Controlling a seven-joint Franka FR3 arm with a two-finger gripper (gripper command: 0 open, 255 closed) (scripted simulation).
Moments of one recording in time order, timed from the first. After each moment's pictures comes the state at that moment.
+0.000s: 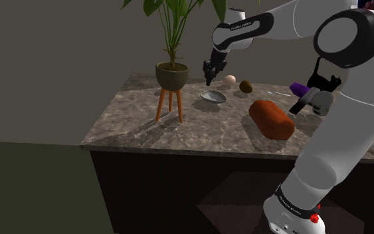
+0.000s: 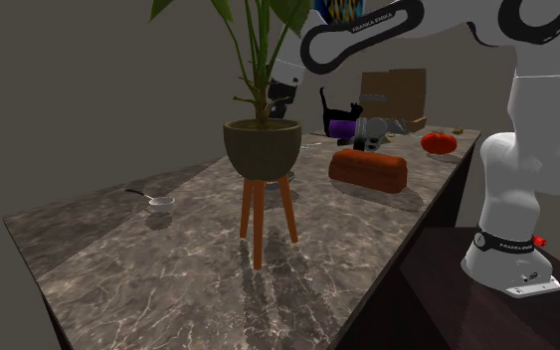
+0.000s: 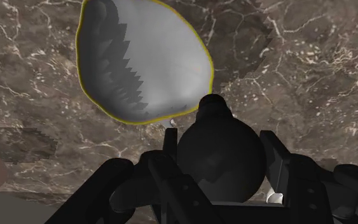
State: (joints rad) arm -0.14 0.06 -0.15 -1.88 -0.01 2.24 -0.02
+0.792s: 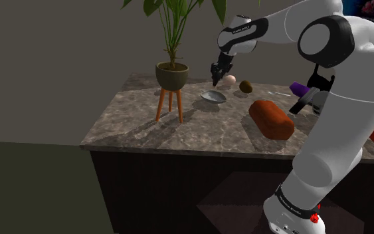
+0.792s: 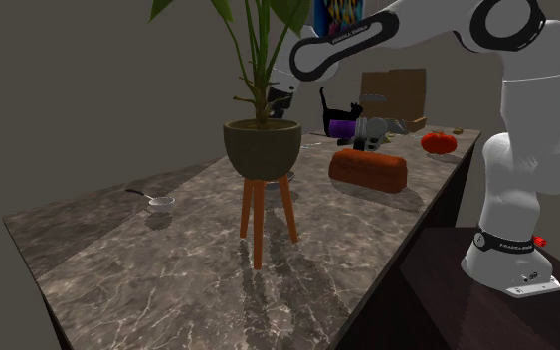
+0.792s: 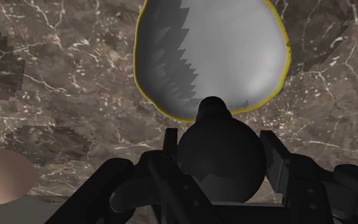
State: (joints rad) arm -0.21 0.17 -0.20 -1.80 0.07 2.26 -0.18
